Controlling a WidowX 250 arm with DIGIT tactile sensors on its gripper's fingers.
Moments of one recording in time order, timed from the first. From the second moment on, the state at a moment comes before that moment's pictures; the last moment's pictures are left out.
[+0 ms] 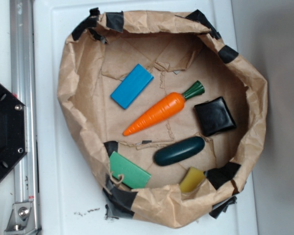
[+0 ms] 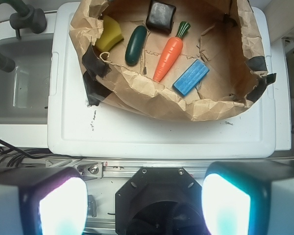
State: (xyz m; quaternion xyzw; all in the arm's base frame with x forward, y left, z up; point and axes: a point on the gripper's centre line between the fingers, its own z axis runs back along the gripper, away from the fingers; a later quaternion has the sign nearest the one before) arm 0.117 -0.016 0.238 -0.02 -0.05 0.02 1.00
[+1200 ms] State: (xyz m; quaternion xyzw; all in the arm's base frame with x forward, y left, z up) arm 0.224 0.018 0.094 0.02 -0.05 0.09 0.99
